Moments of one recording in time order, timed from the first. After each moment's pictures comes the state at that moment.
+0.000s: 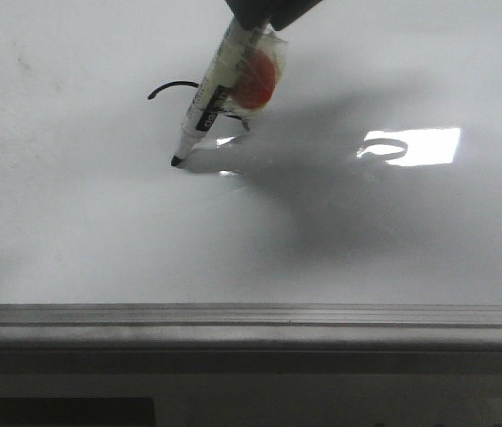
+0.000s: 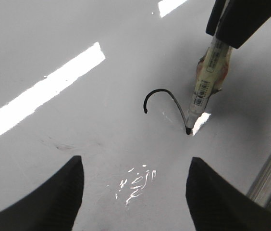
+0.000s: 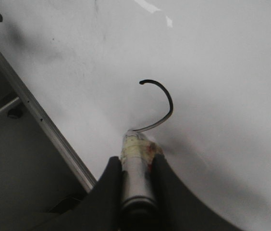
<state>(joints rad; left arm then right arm) -0.72 0.60 -0.32 0.15 0.01 0.20 0.78 1.22 -1.09 0.10 0.66 -0.07</state>
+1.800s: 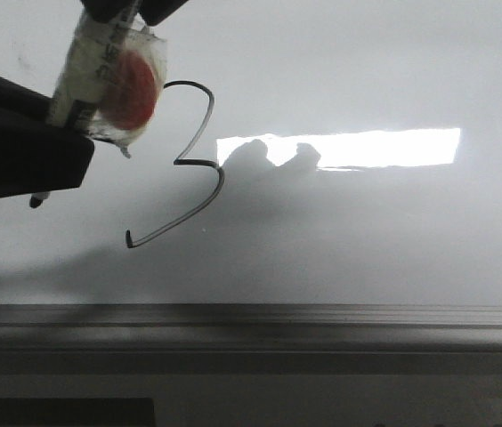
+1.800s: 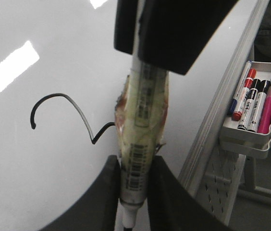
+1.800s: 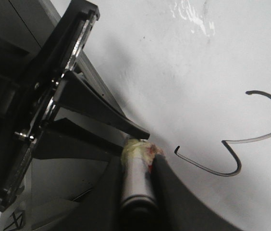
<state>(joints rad) -0.92 0.86 -0.32 0.15 -0.16 0.20 1.03 1.24 -1.11 0.05 0.64 0.03</state>
